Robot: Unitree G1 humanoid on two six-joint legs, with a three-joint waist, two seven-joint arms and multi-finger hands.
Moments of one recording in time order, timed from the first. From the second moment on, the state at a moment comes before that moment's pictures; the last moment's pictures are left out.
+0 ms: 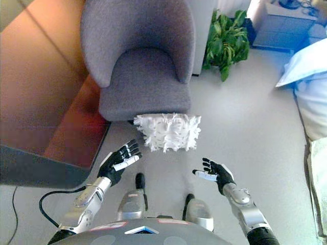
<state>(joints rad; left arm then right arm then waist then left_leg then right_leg) 0.26 0.35 -0.19 0.29 -0.49 -0.09 -0.16 0.24 -0.42 0.20 0.29 0.27 0.19 0.08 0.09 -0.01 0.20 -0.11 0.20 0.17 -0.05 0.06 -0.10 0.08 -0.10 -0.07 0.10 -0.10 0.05</state>
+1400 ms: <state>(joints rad) -0.03 0.51 -0.20 0.22 -0.61 -0.15 -0.16 -0.11 -0.61 0.20 0.25 -0.60 0.19 -0.35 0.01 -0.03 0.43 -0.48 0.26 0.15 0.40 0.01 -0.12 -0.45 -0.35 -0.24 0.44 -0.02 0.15</state>
